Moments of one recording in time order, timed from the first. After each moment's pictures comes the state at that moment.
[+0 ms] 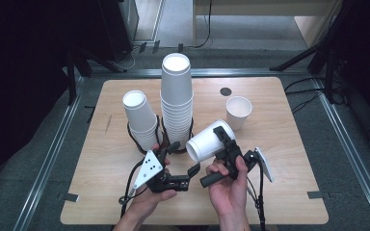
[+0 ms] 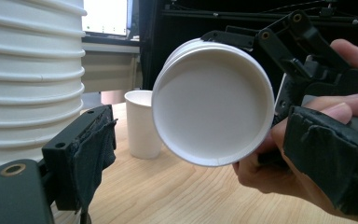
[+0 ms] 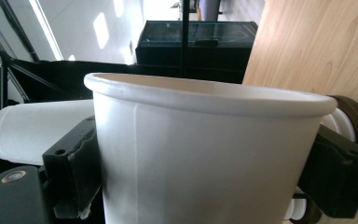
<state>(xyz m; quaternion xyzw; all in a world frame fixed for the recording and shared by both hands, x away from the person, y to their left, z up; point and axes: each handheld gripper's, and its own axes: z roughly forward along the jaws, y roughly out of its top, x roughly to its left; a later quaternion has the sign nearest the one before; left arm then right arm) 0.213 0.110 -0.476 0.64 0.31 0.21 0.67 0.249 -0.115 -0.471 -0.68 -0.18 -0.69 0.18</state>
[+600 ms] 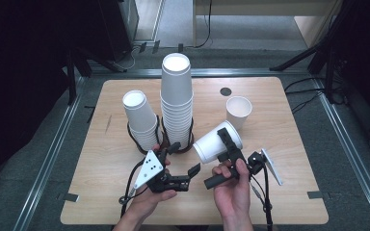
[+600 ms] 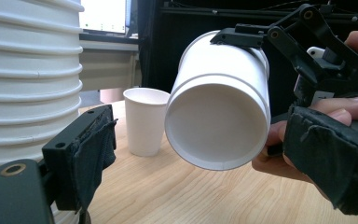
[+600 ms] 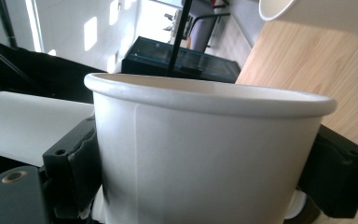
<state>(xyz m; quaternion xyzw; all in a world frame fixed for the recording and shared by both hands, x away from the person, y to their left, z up) 0.213 0.110 -0.477 0.65 0.30 0.21 0.67 0.240 -0.123 -0.465 -0.68 -0.23 -0.69 0.05</state>
